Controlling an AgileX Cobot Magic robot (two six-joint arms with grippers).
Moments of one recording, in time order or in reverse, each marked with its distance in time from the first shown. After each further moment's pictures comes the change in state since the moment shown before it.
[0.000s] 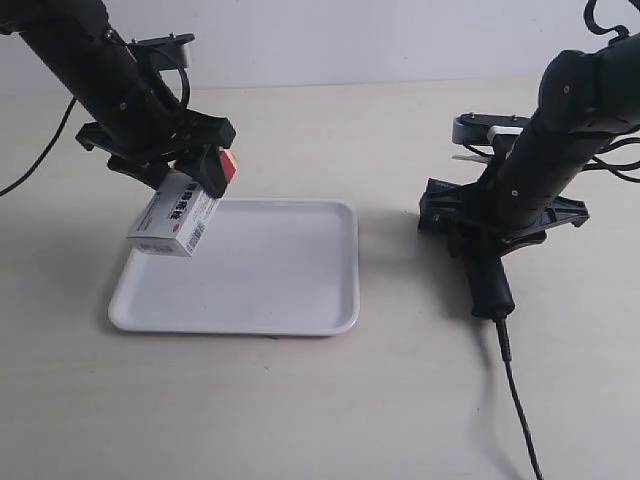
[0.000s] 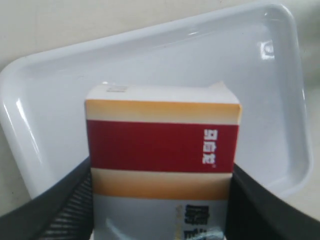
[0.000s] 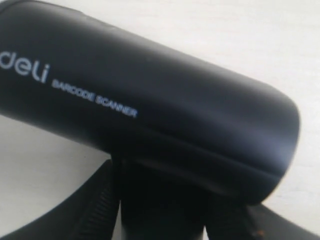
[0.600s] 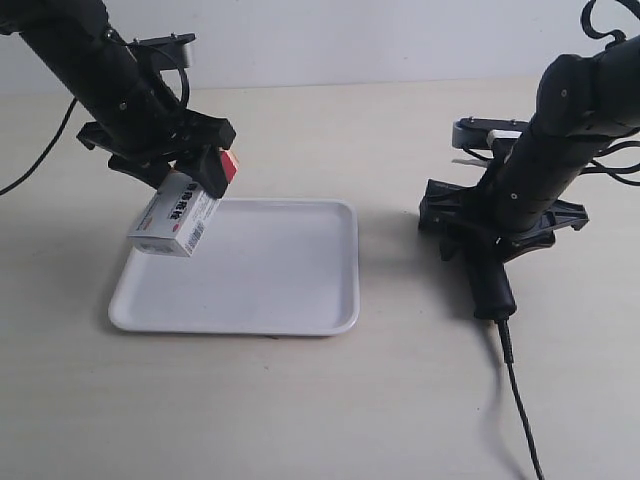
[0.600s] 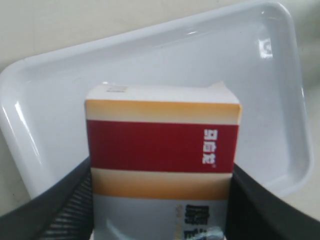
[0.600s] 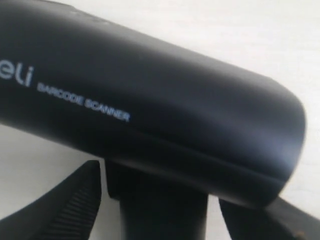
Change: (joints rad) left arm 0.000 0.000 0.000 -0.002 0.000 0.018; right arm 0.000 0.008 0.000 0.000 0.000 0.000
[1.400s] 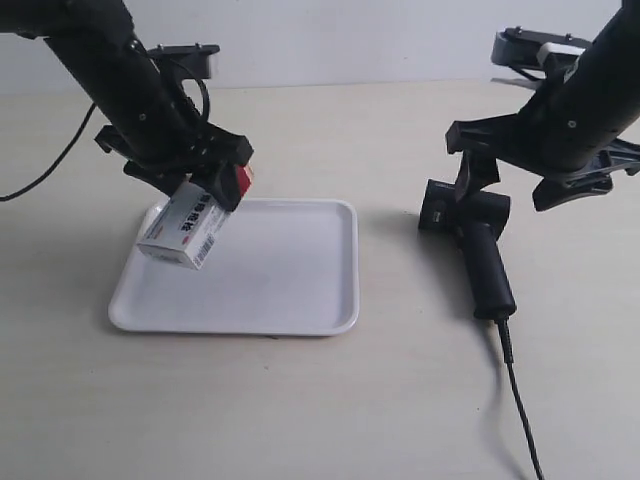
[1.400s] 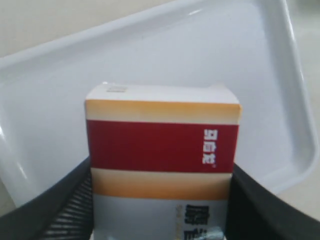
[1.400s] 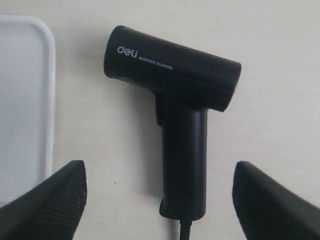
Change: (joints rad) left arm -0.065 0.016 -0.002 0.051 0.002 -0.013; right arm 0.000 -0.316 0.000 0.000 0.194 0.053
